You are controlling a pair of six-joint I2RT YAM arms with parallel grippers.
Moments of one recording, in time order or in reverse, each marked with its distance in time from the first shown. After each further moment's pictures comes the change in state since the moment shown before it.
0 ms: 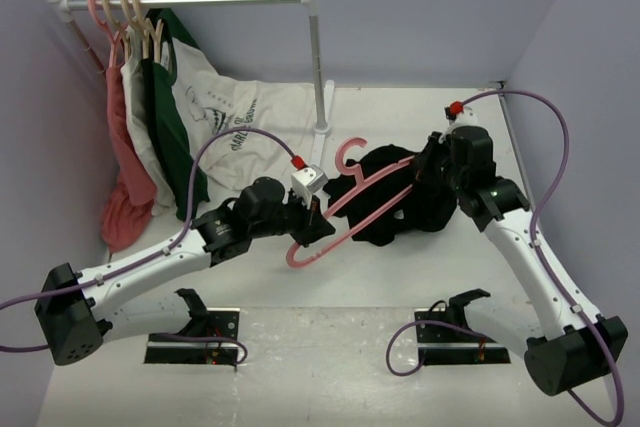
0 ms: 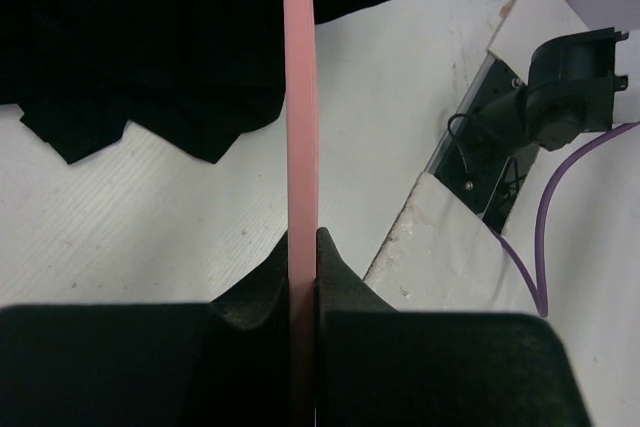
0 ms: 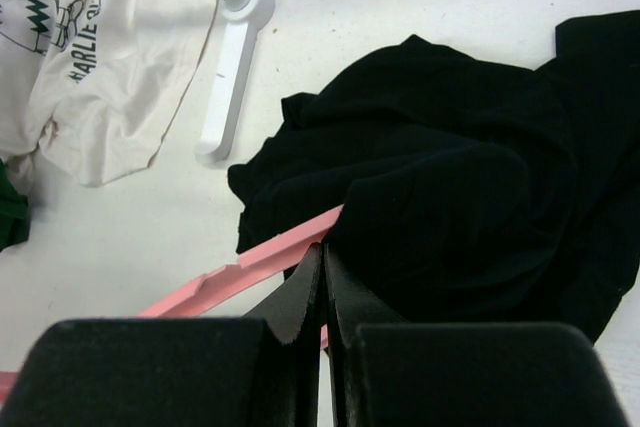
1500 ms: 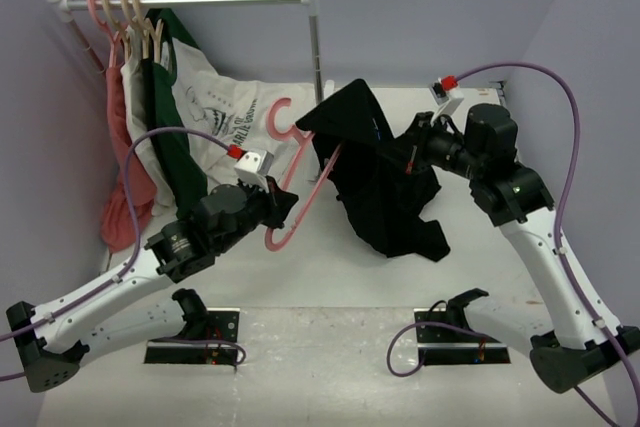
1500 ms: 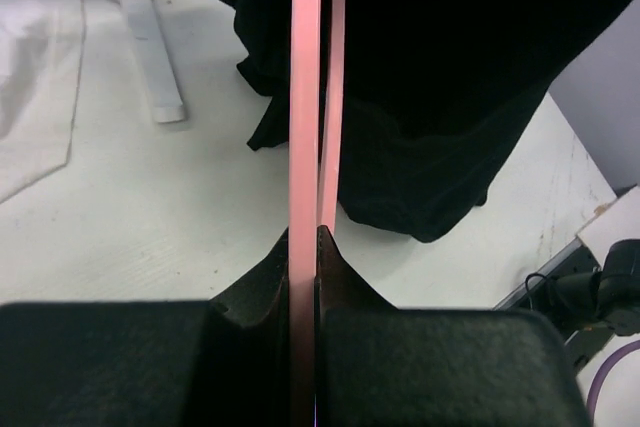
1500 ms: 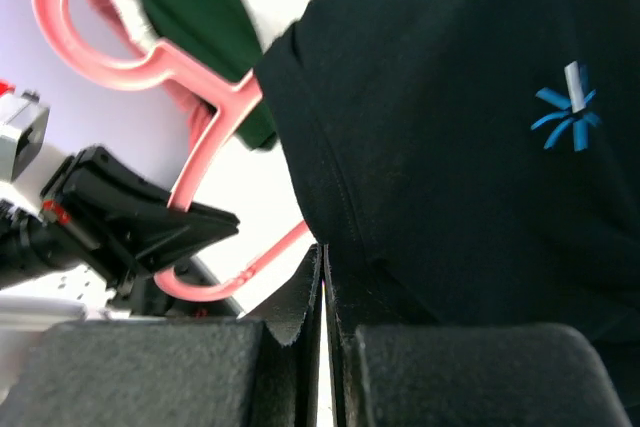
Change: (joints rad) left arm -0.008 -0.251 0.031 -0.145 -0.515 -0.103; right arm 0.083 0.010 0.281 -0.051 -0.444 0.013
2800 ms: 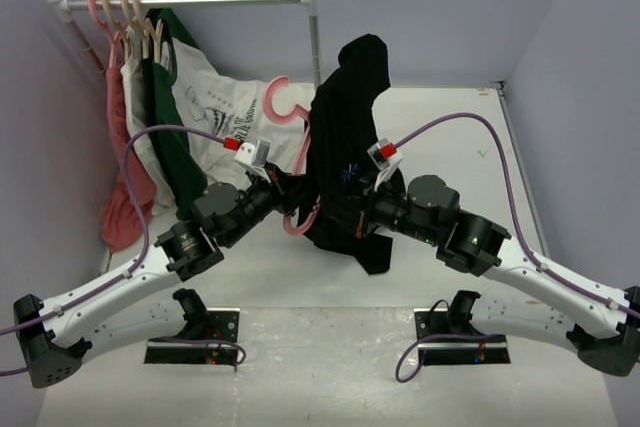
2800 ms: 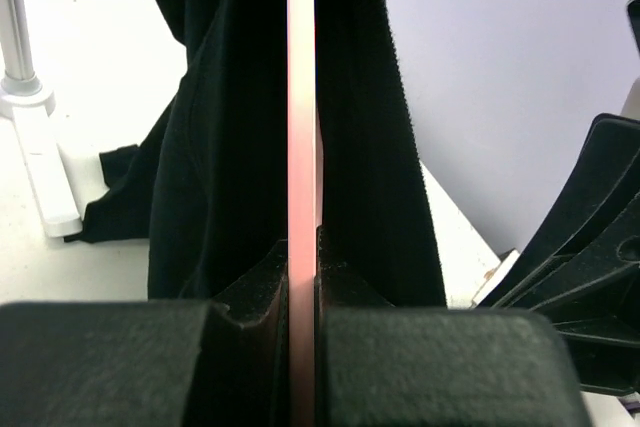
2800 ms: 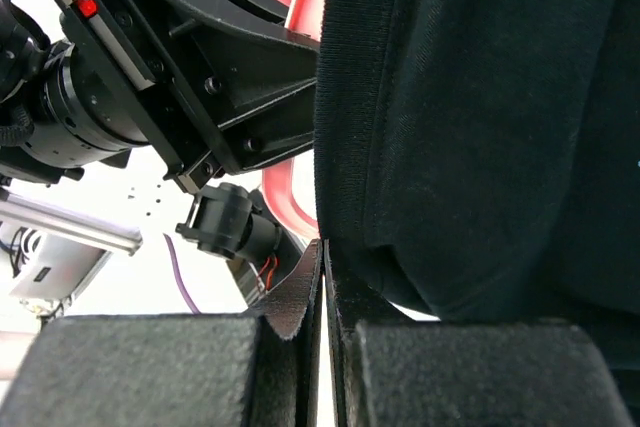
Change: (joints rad) left arm -0.005 0.033 -0.031 0.350 0.069 -0.033; right arm 0.631 -0.112 -0.324 0.322 0.400 0.150
